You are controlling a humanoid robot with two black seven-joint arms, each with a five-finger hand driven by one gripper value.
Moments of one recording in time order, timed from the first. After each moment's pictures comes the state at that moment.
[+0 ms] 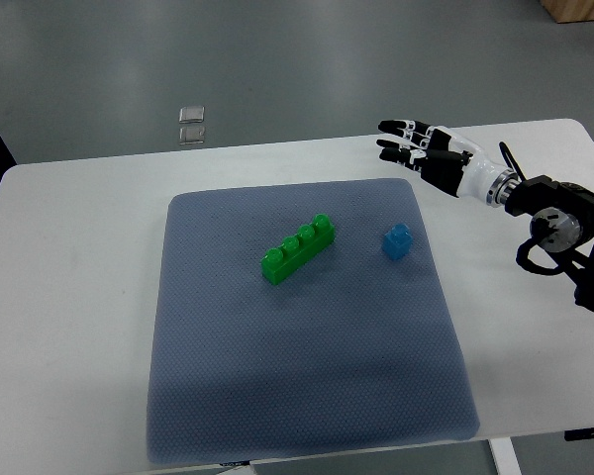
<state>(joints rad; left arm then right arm) 0.06 0.00 -0.10 -0.11 0.07 -0.20 -0.04 0.84 -0.28 0.55 0.56 -0.19 0.52 0.19</state>
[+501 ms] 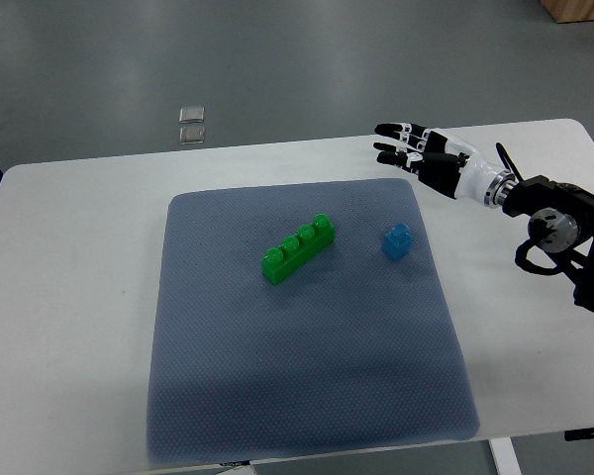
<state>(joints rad) 0.06 0.00 -0.10 -0.12 0.07 -0.20 -0.04 0.85 -0.28 0.53 0.56 -0.21 0.52 0.19</state>
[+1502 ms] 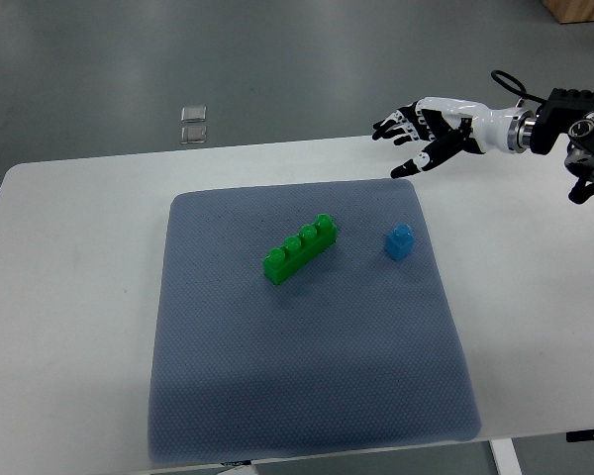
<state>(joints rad) 0.06 0.00 -0.10 -0.12 0.07 -0.20 -0.04 1.03 -0.44 0.53 0.69 -0.96 0.60 0.20</state>
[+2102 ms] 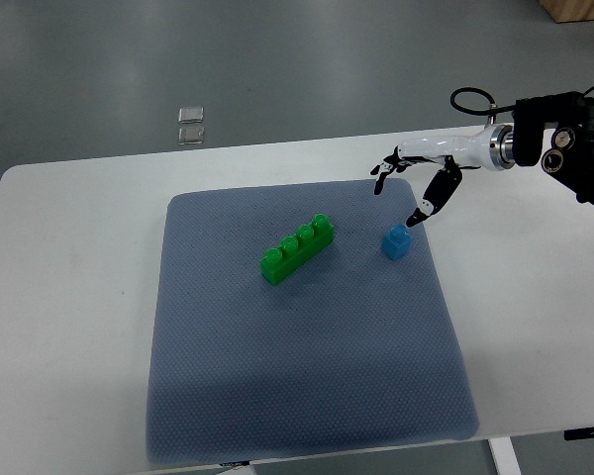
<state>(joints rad) 0.06 0.00 -0.10 -0.12 0.07 -0.20 -0.04 1.05 -0.46 0.40 0.87 -1.43 0.52 0.23</state>
